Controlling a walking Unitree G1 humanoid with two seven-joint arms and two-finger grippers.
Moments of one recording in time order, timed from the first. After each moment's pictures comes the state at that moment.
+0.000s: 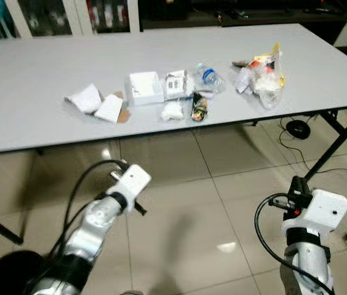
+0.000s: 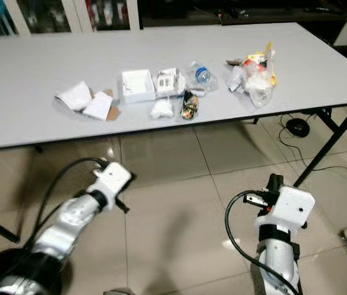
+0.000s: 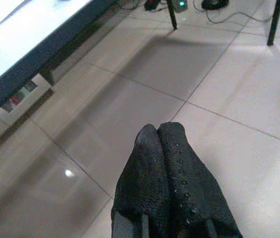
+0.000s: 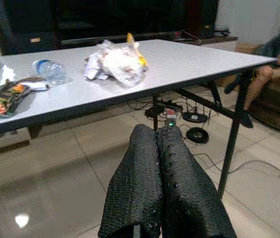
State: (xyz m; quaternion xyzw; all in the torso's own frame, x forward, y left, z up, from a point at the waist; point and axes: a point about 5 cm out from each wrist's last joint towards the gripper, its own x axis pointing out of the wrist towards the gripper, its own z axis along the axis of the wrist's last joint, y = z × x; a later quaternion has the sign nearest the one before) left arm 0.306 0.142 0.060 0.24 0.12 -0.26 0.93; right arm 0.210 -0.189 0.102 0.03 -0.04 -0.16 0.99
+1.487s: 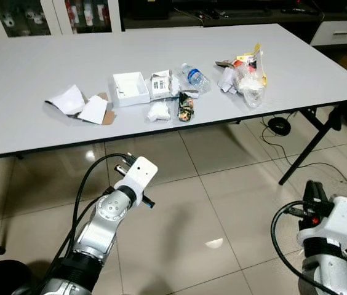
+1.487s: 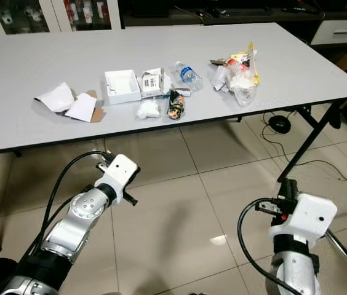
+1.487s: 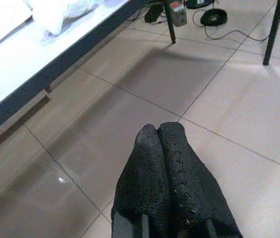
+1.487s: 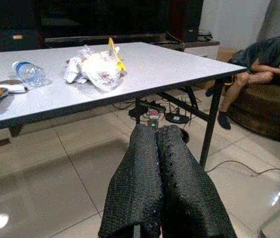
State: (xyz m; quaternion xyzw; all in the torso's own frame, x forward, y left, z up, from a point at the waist) left arm 0.309 0.122 0.078 0.22 0.11 -0.22 0.94; right arm 0.188 -0.201 0.119 0.02 -0.04 -0.15 0.99
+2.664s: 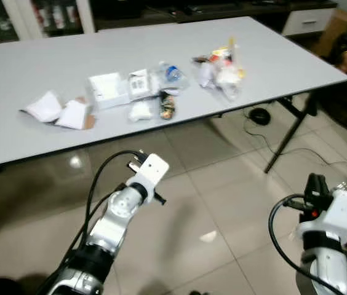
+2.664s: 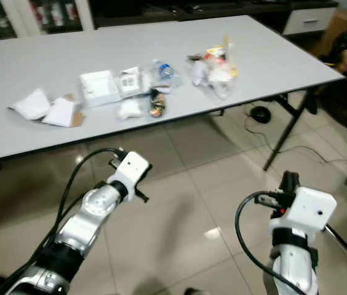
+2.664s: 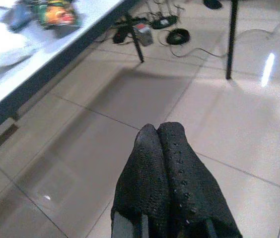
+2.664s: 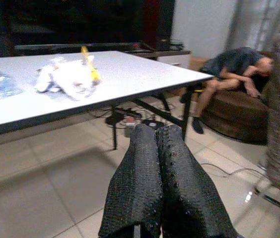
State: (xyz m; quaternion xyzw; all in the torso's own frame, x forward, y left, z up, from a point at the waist) left arm 0.317 0.099 0.080 0.20 0.09 -0.25 0.94; right arm 0.196 -0.198 0.128 0.00 -0.06 -0.16 0.99
